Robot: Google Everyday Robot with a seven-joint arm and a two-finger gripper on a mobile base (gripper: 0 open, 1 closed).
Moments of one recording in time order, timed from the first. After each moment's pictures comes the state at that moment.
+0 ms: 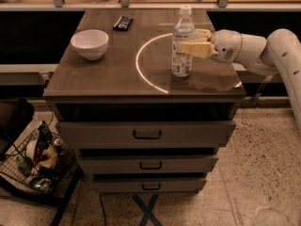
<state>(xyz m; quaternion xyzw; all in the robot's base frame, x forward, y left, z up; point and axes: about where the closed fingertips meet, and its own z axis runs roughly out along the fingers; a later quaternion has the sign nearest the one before) 0.673 -0.108 0.936 -0.42 0.53 0.47 0.56</state>
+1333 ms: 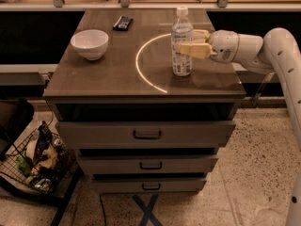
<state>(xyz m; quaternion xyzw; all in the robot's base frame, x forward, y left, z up) 0.684 -0.109 0.918 -0.44 0.53 0.46 0.56</state>
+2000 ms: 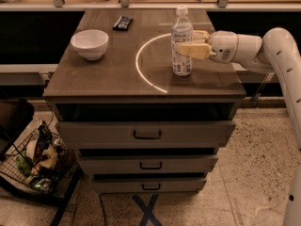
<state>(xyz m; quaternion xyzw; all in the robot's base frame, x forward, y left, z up) 0.687 -0.108 0.918 -0.44 0.54 0.46 0.55</state>
